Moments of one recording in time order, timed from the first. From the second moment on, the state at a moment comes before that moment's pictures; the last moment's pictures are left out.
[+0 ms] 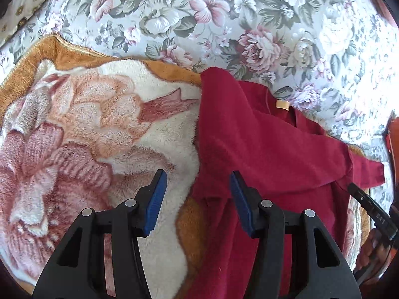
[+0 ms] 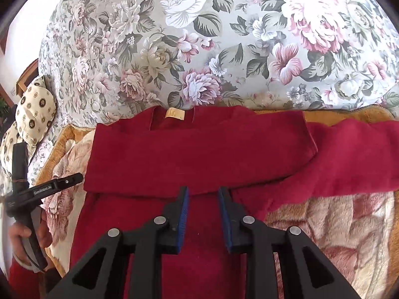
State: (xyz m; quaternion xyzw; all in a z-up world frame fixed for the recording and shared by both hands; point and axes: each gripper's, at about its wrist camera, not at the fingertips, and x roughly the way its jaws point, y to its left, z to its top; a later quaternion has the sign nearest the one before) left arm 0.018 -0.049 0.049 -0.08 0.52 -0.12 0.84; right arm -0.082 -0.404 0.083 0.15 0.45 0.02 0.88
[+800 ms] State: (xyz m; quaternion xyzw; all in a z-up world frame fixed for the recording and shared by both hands) left arm 0.015 -0.165 0.023 -0.05 0.53 -0.20 0.82; right arm -0.186 -0.690 0.132 0.24 0.33 -0.33 0.85
